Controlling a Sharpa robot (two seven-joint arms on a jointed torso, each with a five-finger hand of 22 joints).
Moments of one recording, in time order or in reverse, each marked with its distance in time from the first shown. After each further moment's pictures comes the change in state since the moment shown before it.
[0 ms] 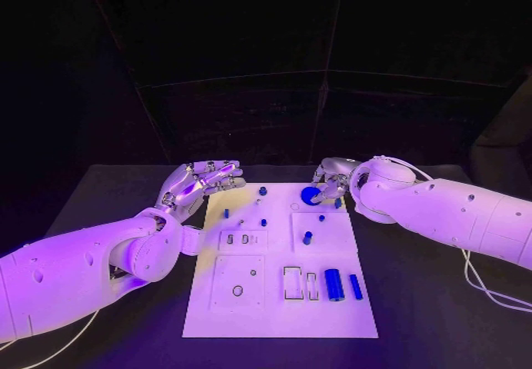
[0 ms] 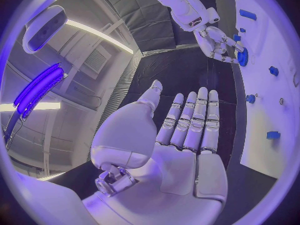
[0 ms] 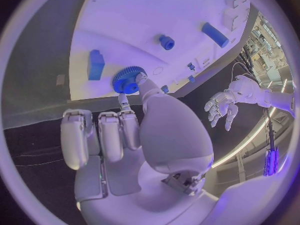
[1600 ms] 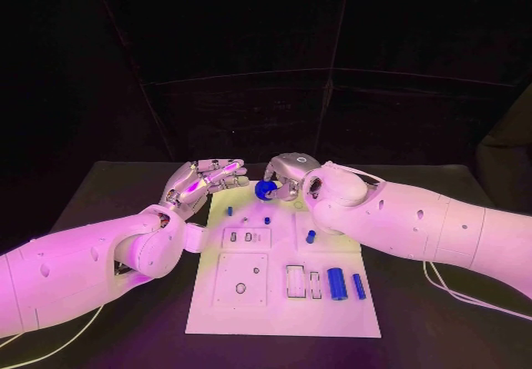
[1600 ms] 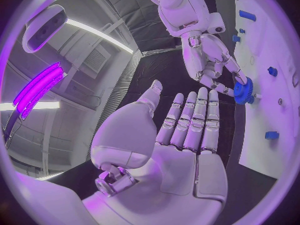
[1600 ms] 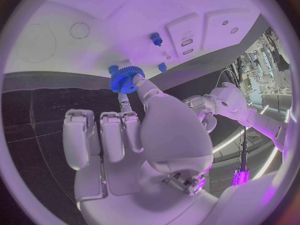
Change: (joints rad) left arm 0.000 0.002 0.000 -0.002 0.000 0.007 -0.008; left_hand 0.000 0.000 -0.003 -0.003 0.000 0.006 0.005 -0.004 0.000 0.008 0.000 -0.004 0.000 0.000 0.000 -0.005 -0.001 0.000 0.004 0.004 0.000 -0.003; right arm -0.016 0.178 -0.002 0.072 -0.228 -0.169 -0.038; right_hand -0.017 0.042 0.108 -0.041 0.024 0.074 -0.002 -0.015 -0.011 -0.002 -0.030 0.011 0.000 0.000 -0.036 0.000 0.000 0.000 0.000 -0.032 0.011 0.000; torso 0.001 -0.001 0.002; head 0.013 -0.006
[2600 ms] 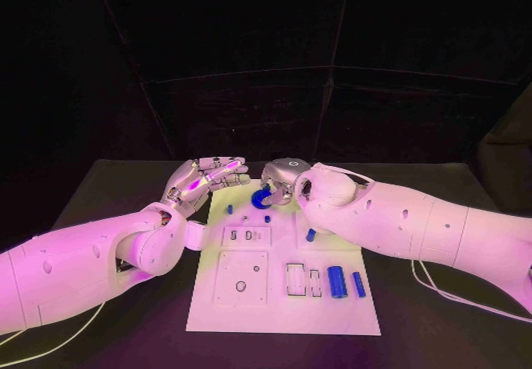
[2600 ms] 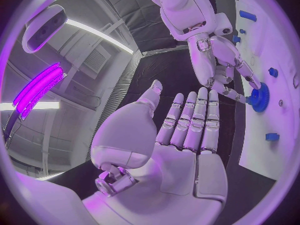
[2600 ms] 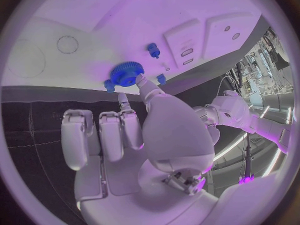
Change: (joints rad) left arm 0.000 0.003 0.000 -0.002 0.000 0.000 0.000; left_hand 0.000 0.000 0.000 0.000 0.000 0.000 0.000 0.000 0.000 0.000 0.000 0.000 0.000 0.000 0.000 0.000 -0.001 0.000 0.000 0.000 0.000 0.000; right arm -0.013 0.061 0.000 -0.067 -0.005 0.088 -0.003; right_hand -0.065 -0.065 -0.023 0.011 -0.090 -0.074 0.013 -0.129 -0.001 0.001 0.031 -0.052 0.000 0.000 0.036 0.004 0.000 0.000 0.002 0.027 0.000 0.000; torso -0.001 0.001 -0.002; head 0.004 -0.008
